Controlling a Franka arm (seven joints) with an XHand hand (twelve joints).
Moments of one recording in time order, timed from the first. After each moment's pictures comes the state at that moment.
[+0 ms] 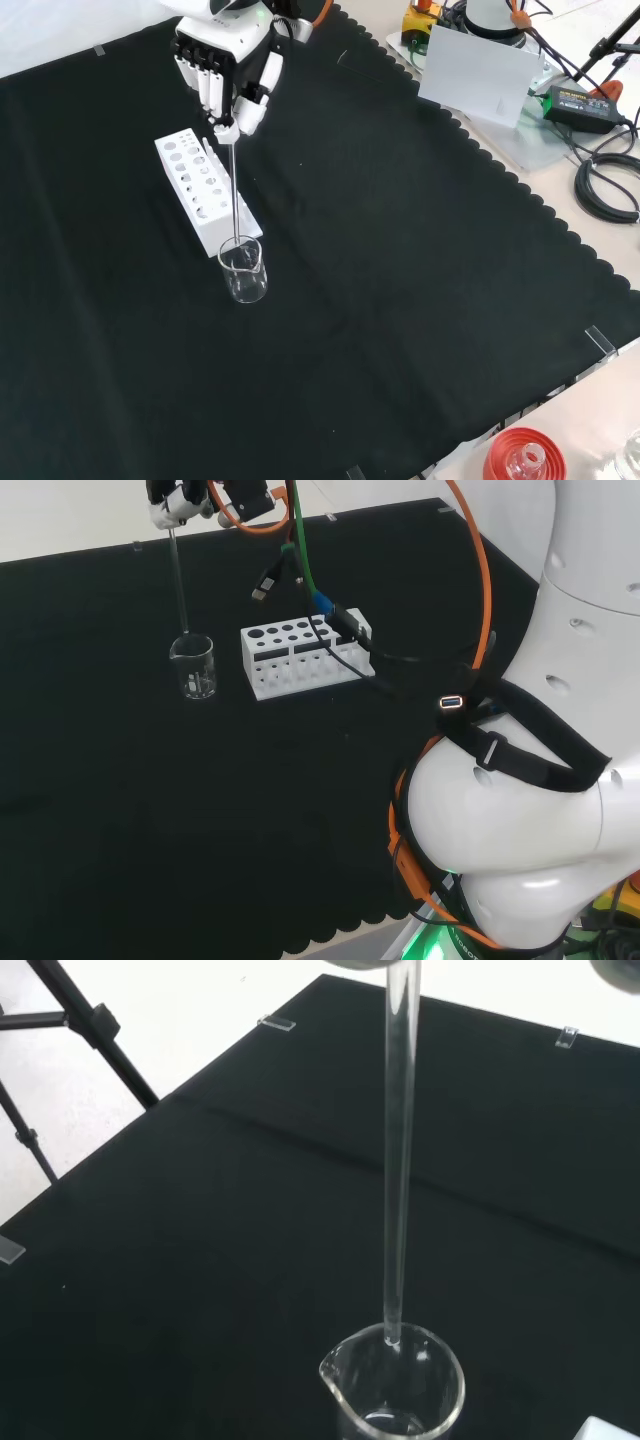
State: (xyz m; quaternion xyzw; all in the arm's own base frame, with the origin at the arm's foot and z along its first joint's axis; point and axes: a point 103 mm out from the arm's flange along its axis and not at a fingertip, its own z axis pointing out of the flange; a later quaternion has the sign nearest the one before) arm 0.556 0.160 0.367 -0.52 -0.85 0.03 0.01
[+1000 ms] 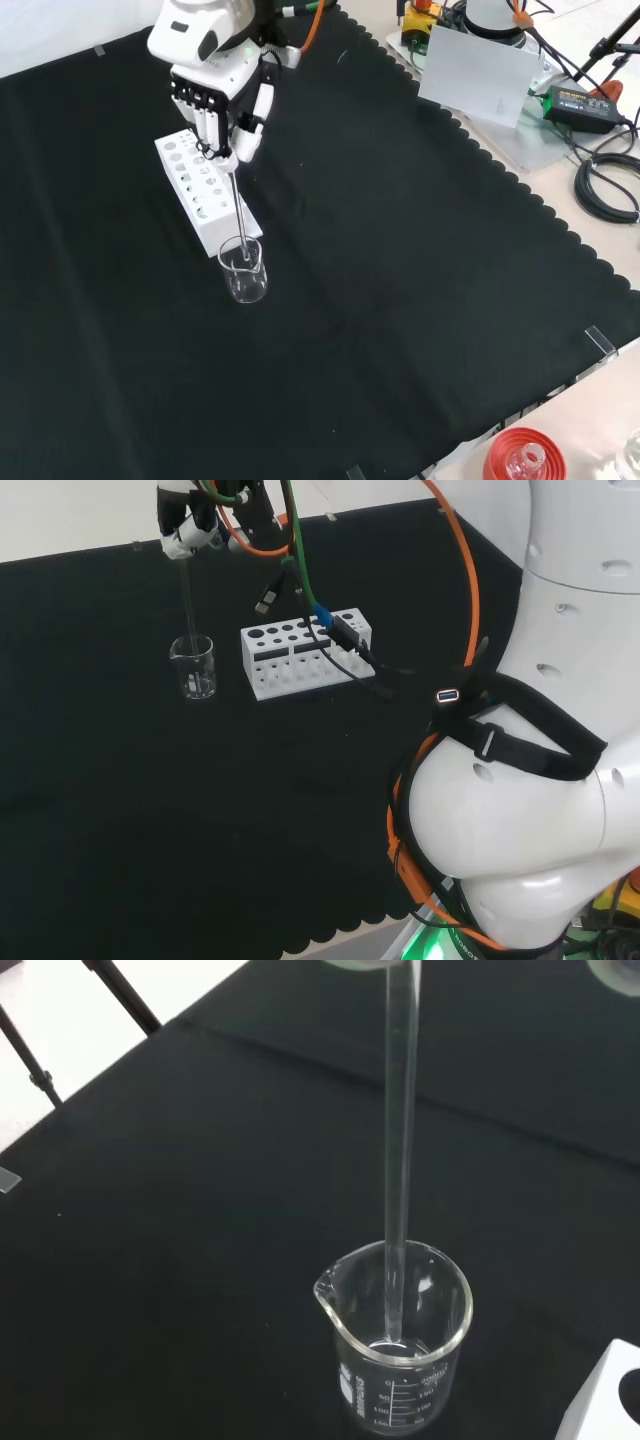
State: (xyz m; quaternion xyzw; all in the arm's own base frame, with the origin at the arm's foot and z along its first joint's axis) arm 0.571 0.149 0.318 -0.51 -0.86 0.05 0.05
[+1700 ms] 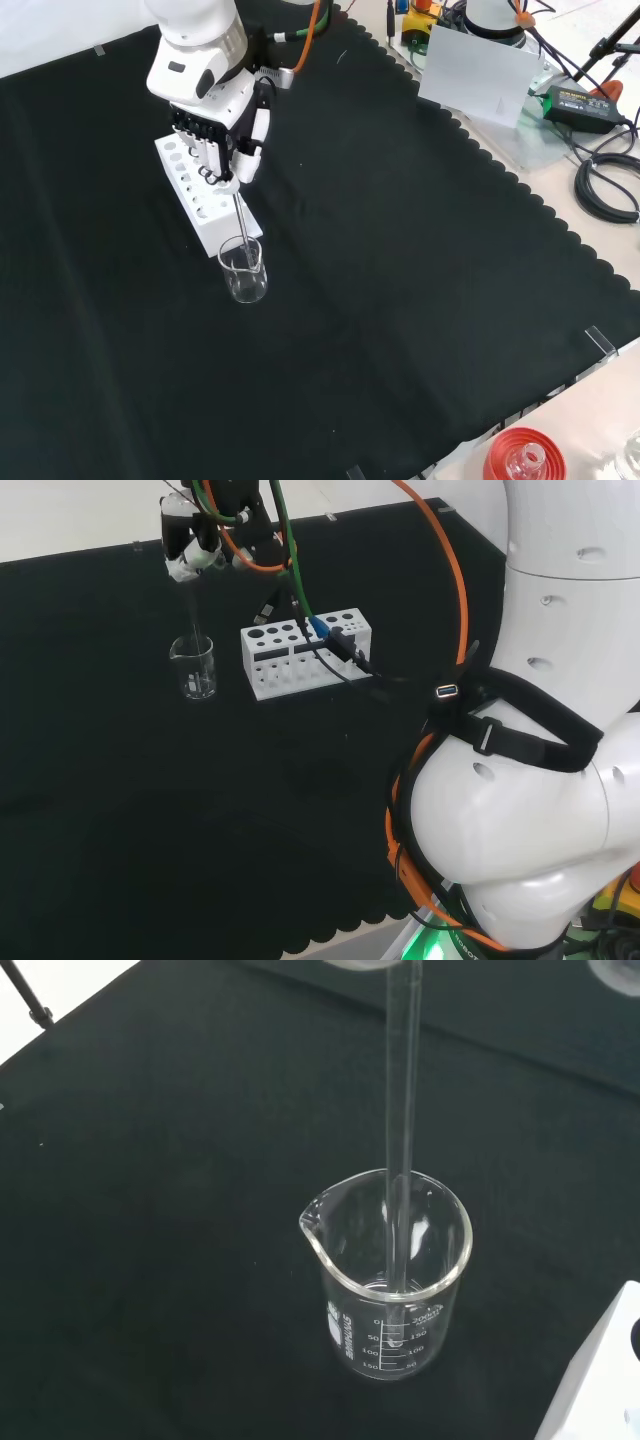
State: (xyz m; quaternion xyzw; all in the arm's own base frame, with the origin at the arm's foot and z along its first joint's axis) arm 0.578 0.148 0.287 -0.49 -0.87 0.08 0.06
